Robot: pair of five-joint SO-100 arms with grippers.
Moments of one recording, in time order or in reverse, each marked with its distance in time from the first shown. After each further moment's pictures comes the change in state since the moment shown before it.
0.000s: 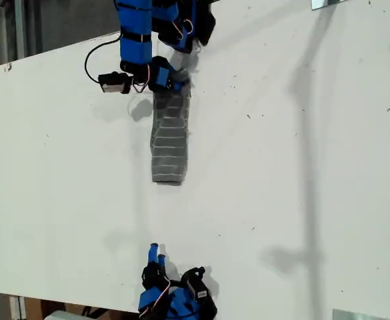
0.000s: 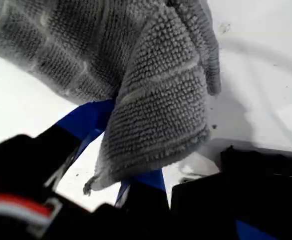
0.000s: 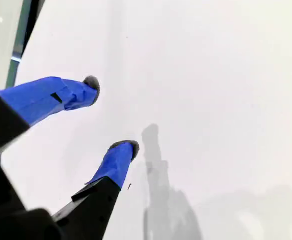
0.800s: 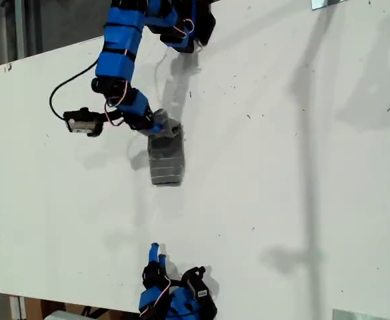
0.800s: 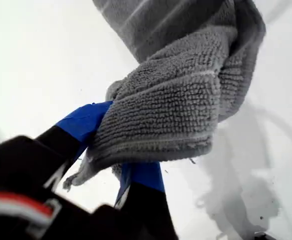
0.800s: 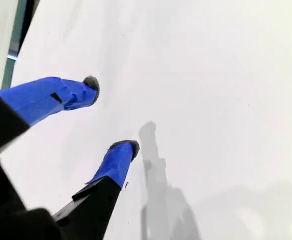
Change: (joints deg) arm 0 -0.1 0.3 0.6 0.0 -0.2; arm 1 -5.4 -31.0 -61.7 10.8 -11.9
